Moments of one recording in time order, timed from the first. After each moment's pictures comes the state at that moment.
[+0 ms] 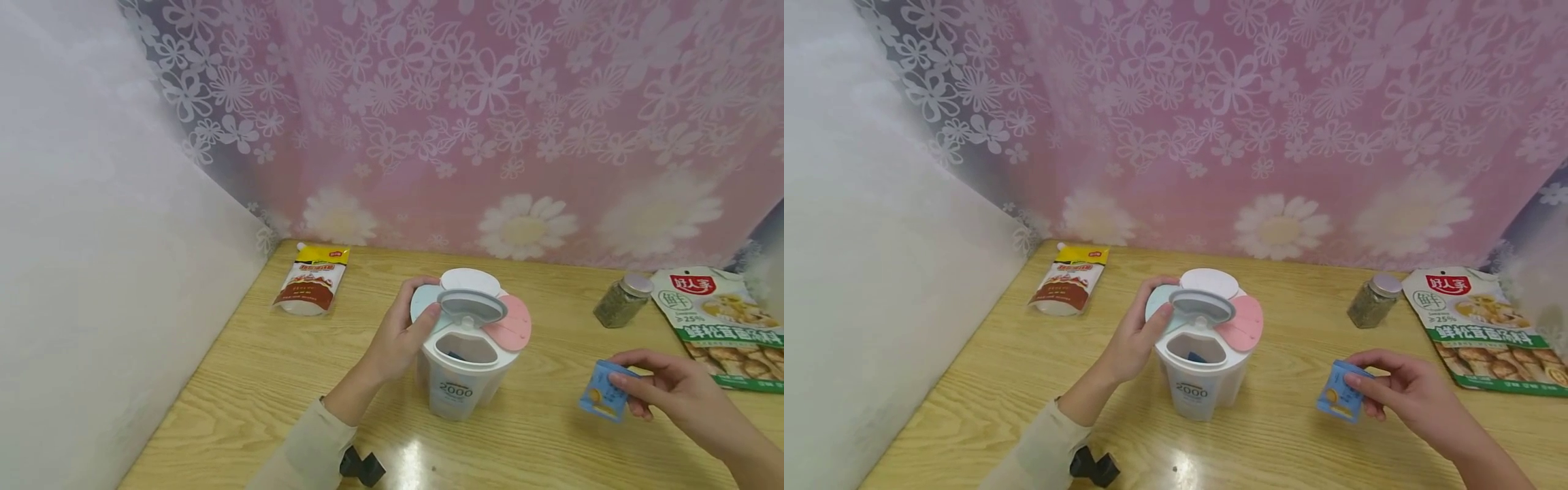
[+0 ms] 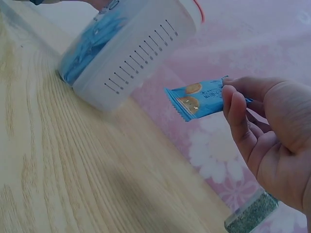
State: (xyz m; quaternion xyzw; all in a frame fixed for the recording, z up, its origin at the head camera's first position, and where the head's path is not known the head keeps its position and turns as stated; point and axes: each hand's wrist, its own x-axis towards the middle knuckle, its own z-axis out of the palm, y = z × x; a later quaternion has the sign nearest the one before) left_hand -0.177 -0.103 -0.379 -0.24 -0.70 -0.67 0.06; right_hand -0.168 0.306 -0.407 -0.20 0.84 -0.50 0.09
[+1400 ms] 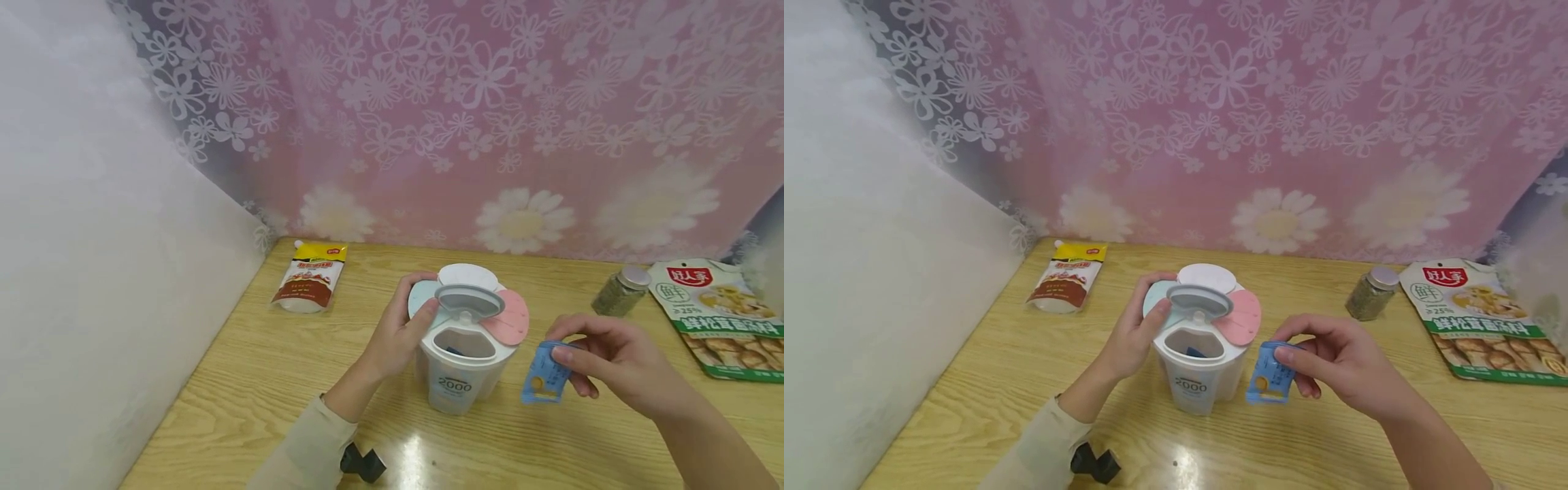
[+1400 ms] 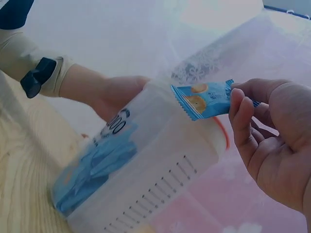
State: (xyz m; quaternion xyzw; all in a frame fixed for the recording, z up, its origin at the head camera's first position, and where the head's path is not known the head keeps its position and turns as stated) left_hand -0.177 -0.102 -0.378 -0.24 -0.69 -0.68 0.06; right_hand -0.171 0.208 -0.348 -0.45 0.57 -0.68 0.11
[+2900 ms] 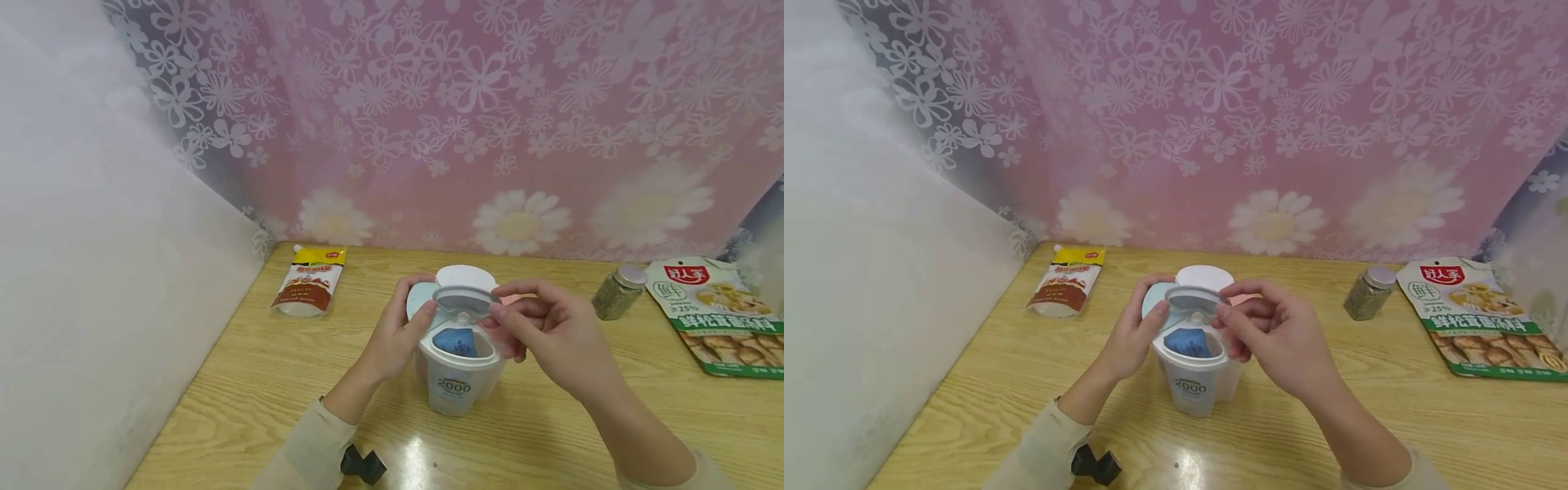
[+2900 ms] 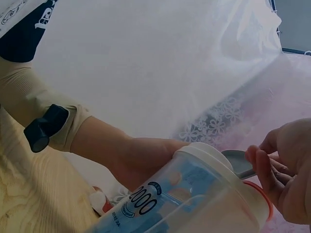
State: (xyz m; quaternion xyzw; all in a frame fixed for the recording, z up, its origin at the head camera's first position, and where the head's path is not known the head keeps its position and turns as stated) left_hand -0.178 -0.103 -0.379 -0.24 -0.71 -0.67 0.06; right_hand -0.152 0.129 -0.310 -0.25 0.72 -0.64 -0.02
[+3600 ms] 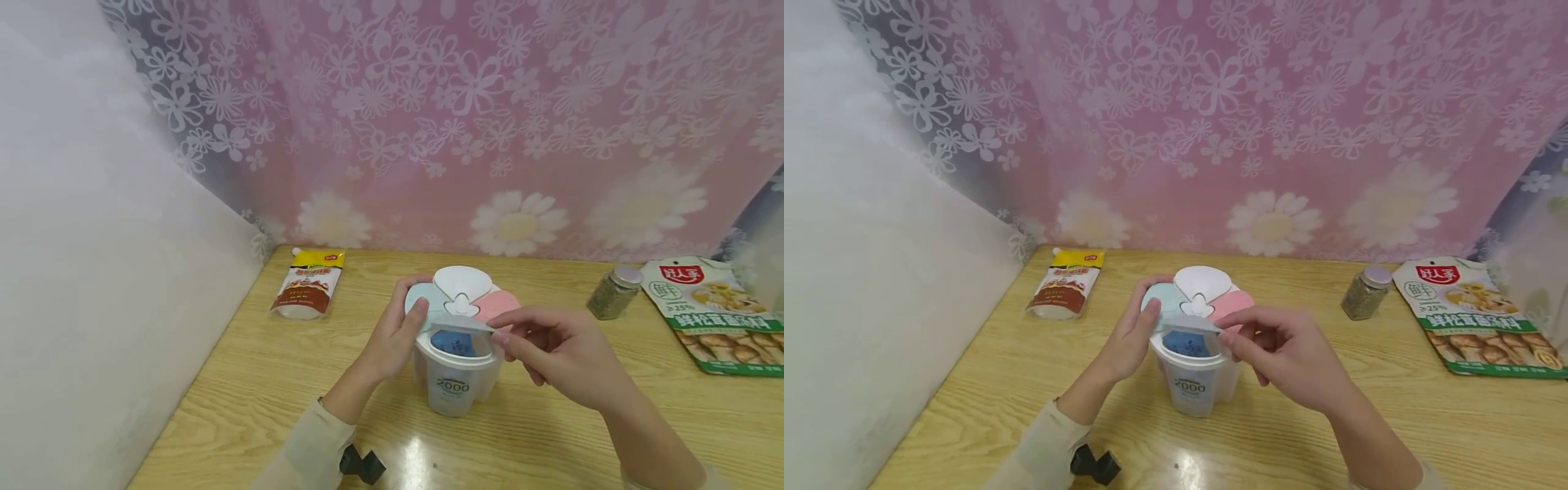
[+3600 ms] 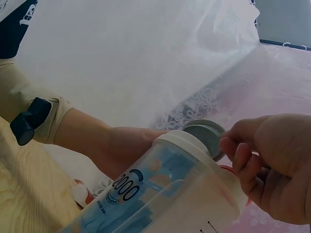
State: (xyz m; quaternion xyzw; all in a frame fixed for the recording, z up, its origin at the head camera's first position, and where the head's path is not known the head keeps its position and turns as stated) left_hand -0.175 -0.106 -0.378 -0.24 -0.74 -0.62 0.06; right_hand -0.149 0.149 -0.321 -0.35 0.76 -0.55 -0.03
